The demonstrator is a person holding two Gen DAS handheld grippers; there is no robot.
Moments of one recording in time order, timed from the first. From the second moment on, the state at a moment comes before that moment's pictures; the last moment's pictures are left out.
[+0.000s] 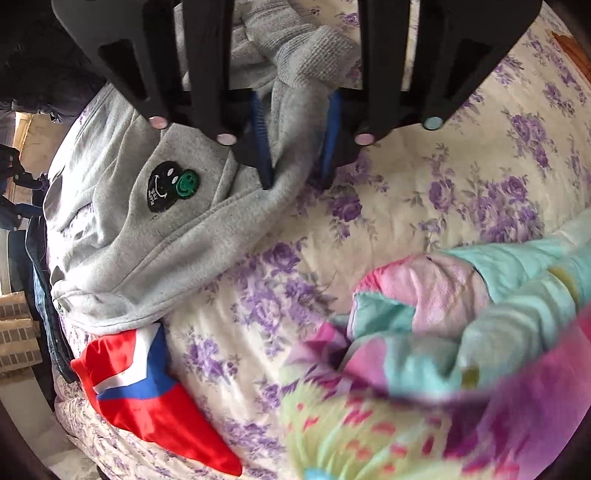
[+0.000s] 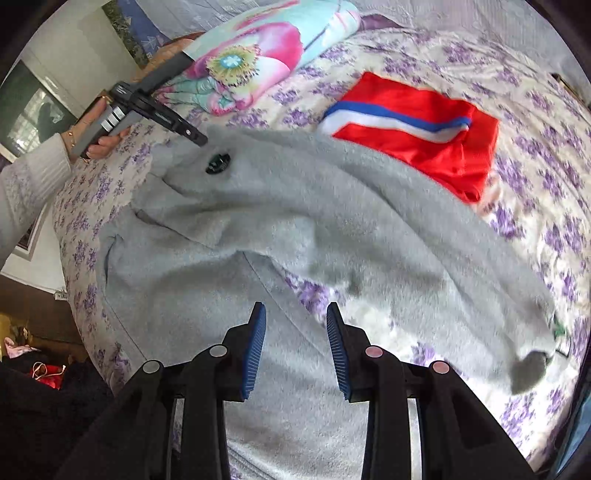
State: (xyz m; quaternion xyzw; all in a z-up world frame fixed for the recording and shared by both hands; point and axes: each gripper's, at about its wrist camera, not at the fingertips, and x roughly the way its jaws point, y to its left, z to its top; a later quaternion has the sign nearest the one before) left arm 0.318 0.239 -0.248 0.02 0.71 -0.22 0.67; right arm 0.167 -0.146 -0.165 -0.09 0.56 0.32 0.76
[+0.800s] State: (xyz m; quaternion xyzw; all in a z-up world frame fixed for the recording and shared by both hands) left arm 0.266 0.206 -0.204 0.05 0.66 -0.20 0.72; right arm 0.338 0.038 -0.238 -0.35 0.57 0.46 0.58
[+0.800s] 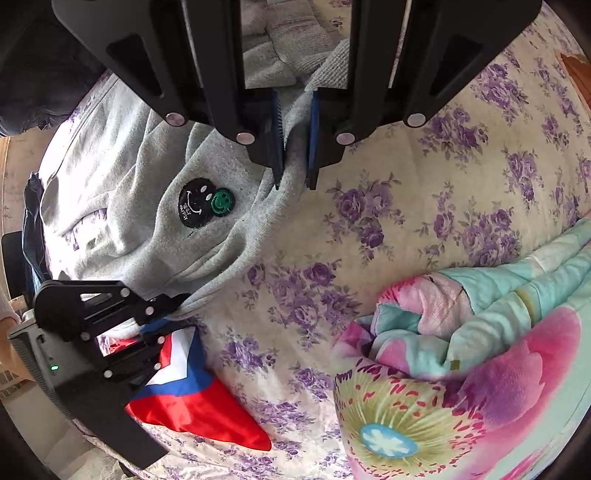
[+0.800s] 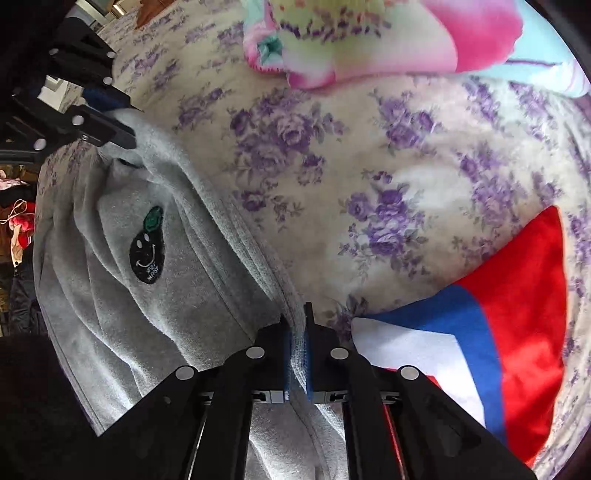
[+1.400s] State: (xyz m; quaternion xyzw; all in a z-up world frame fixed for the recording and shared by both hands) left arm 0.109 0.185 -0.159 0.03 0.62 -0.20 0.76; right arm 0.124 -0.029 -0.144 -0.22 0.53 0.48 0.67
